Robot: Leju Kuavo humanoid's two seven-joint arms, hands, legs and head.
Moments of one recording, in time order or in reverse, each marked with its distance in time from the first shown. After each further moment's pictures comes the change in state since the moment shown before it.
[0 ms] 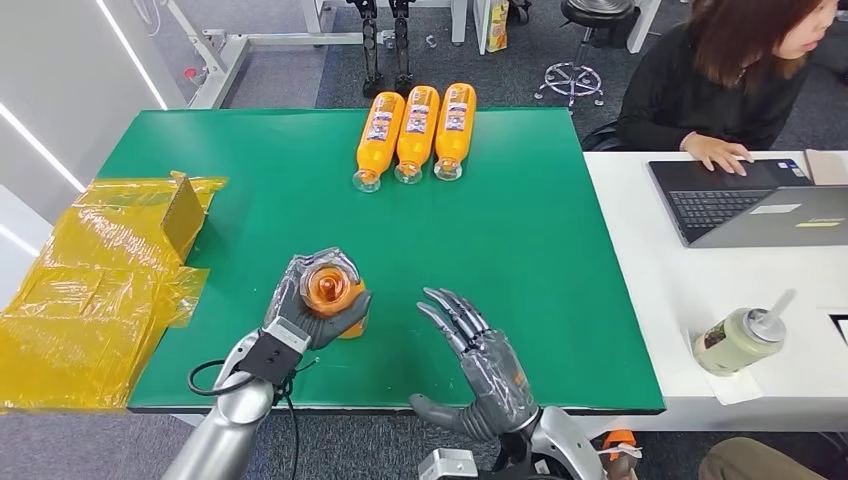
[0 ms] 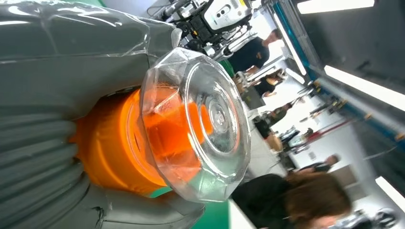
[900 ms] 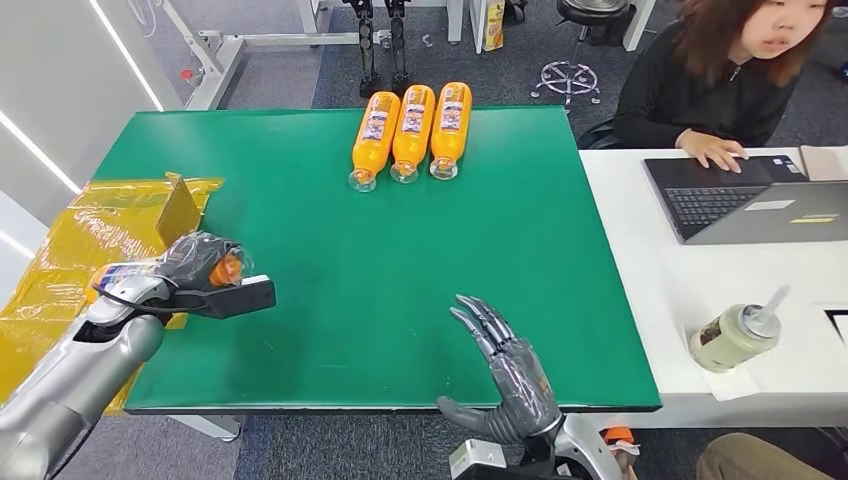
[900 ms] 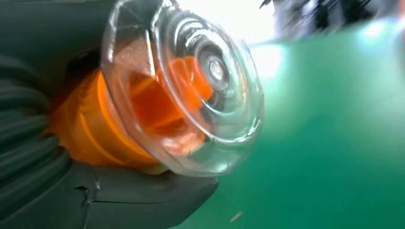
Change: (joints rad) left arm -0.377 0.487 -0.285 0.443 -0.386 0.002 0.341; right arm 0.034 -0.062 -0.033 0.036 -0.080 -0.044 -0.011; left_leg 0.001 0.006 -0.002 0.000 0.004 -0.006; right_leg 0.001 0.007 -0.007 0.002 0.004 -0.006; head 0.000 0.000
